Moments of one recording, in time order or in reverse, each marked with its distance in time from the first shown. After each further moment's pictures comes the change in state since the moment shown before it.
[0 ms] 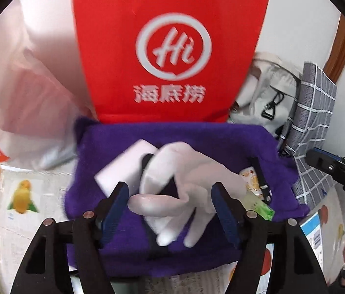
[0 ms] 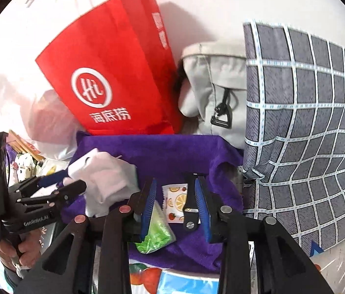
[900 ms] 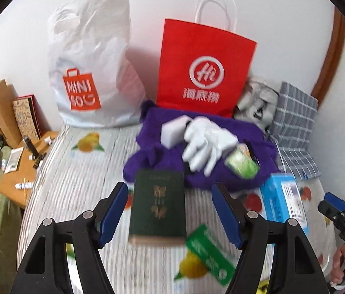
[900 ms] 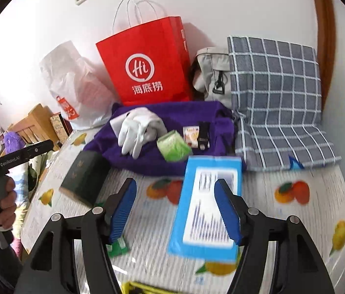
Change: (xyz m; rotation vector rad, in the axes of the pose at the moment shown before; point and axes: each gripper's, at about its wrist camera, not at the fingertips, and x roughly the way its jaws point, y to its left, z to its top) left arm -0.159 0.048 -0.114 -0.113 -0.104 0.033; right arm -0.137 0.034 -0.158 -0.037 -0.088 -0.025
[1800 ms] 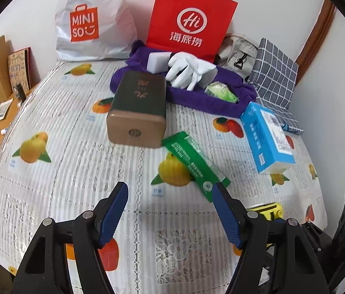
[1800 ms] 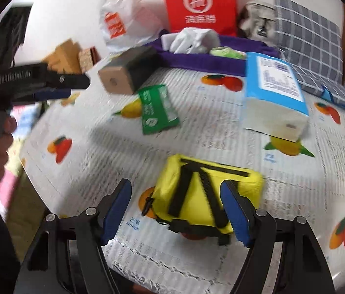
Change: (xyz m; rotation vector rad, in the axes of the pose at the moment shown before) left arm -0.018 -0.005 -0.132 -0.054 0.129 -0.094; right arm 0.008 0.082 -0.170 -0.206 0.183 0.060
